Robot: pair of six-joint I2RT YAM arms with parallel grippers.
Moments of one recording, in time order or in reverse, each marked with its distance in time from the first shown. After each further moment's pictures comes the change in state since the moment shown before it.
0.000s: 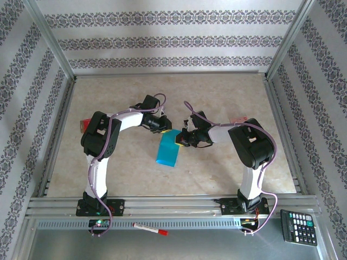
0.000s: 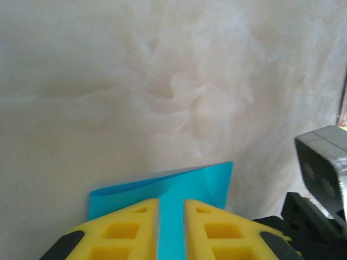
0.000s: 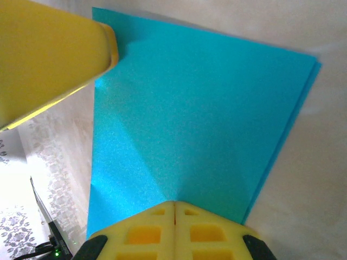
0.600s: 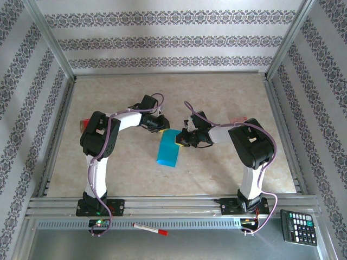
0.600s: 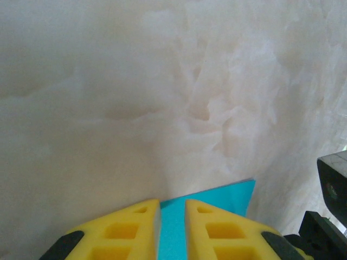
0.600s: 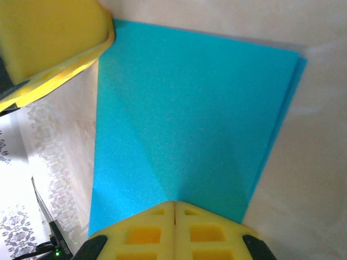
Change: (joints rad) left arm 0.018 -0.013 -0.027 0.013 -0.064 -0.005; right arm -0.002 -0.002 -0.009 0.014 -0.003 0.000
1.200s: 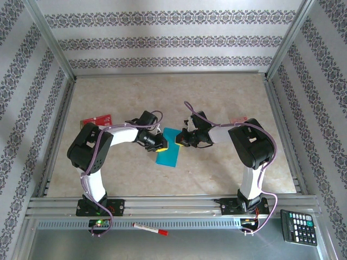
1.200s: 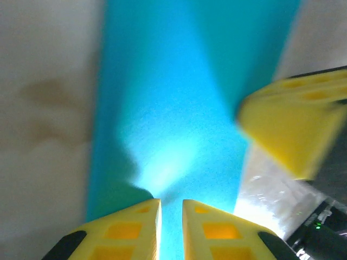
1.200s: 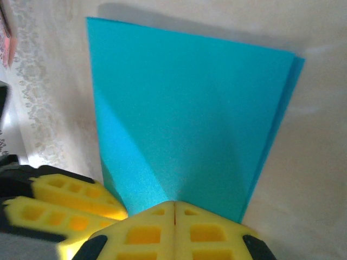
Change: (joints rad) left arm -0.092 -0.230 -0.338 -0.018 0.048 -0.066; right arm 0.000 0.000 0.000 0.001 -0.001 0.000
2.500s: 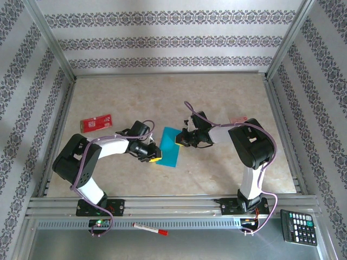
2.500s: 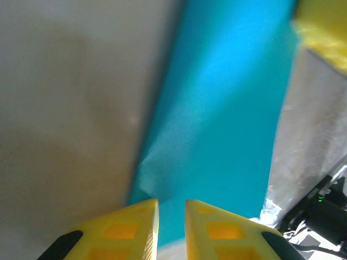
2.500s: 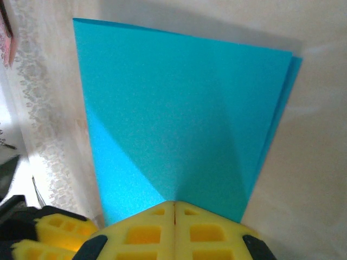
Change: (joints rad) left arm 0.000 -0.189 -0.248 0.054 0.024 -0.055; right arm -0.002 -0.001 -0.002 0.001 -0.003 -0.001
